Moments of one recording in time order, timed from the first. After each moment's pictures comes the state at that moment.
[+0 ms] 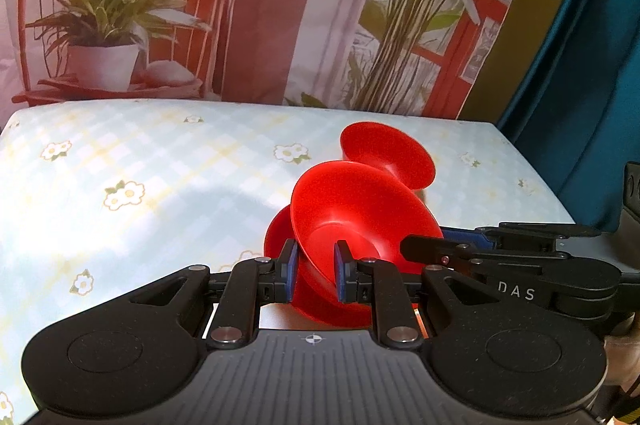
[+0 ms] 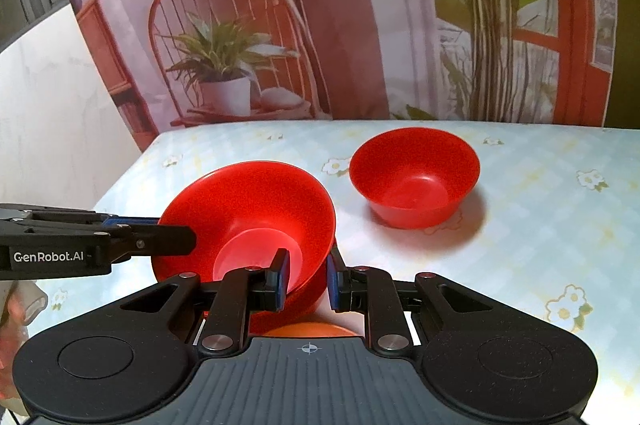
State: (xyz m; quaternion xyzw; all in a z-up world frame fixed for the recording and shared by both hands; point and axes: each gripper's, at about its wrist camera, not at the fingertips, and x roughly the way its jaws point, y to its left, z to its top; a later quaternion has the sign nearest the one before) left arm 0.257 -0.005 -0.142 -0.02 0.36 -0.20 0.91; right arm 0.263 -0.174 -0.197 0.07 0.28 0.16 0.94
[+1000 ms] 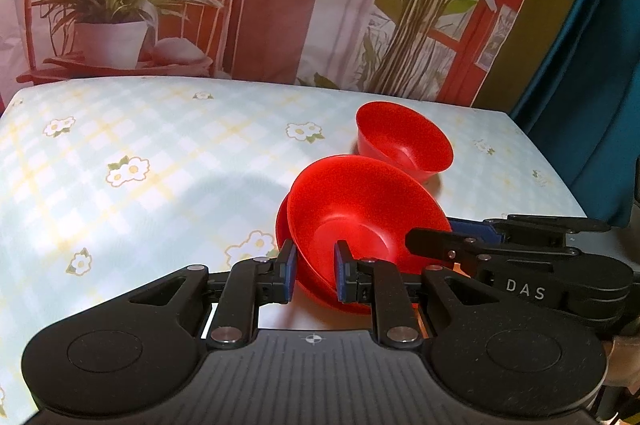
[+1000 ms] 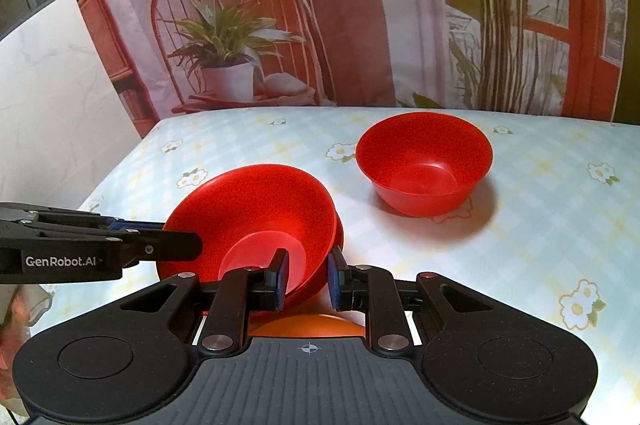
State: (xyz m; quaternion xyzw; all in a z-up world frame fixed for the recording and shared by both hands) left arm 0.262 -0.006 -0.159 -0.03 0.39 -0.18 0.90; right arm 0.268 -0.168 -0.207 0.06 0.29 0.16 0.94
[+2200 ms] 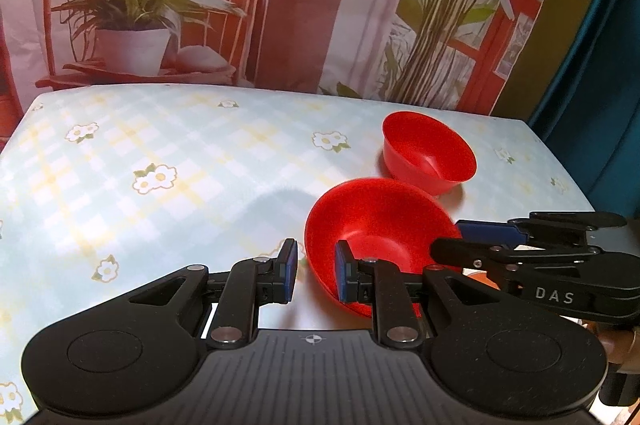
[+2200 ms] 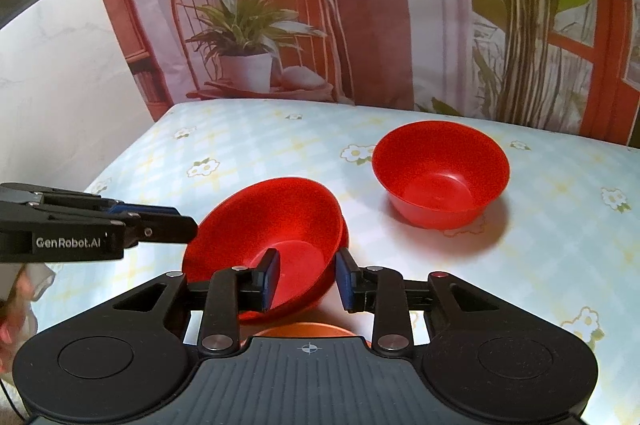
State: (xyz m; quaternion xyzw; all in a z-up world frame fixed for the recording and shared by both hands) left arm 0.261 -0.001 -0.157 -0.02 0.38 -0.15 0.91; right arm 0.274 -0.162 -0.202 0.02 0.30 0.19 0.94
